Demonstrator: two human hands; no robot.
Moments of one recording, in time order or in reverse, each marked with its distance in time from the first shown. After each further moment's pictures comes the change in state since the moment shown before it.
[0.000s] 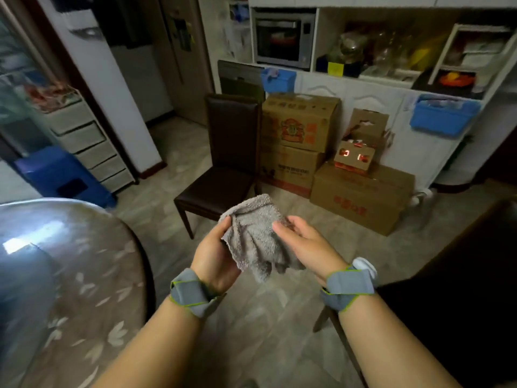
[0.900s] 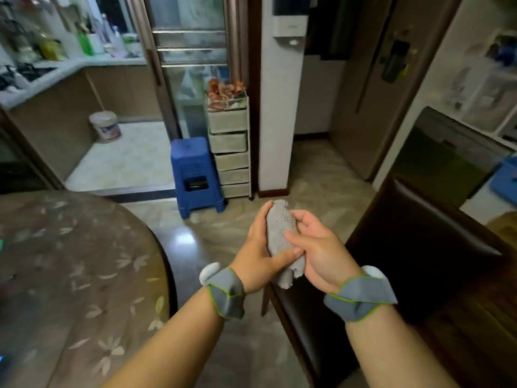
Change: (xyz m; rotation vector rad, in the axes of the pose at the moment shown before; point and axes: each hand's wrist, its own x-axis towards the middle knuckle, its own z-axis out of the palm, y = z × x) left_hand 0.415 0.398 -0.243 0.794 0.516 0.607; right_hand 0.621 -0.185 0.323 0.325 -0.774 0.048
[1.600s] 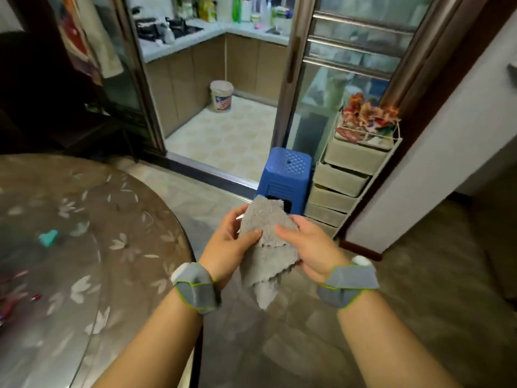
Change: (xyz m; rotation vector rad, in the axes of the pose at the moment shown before) left_hand 0.239 -0.152 -0.345 -0.517 0.692 -0.240; right_hand 0.486 0.072 0.181 -0.478 -0.337 0.335
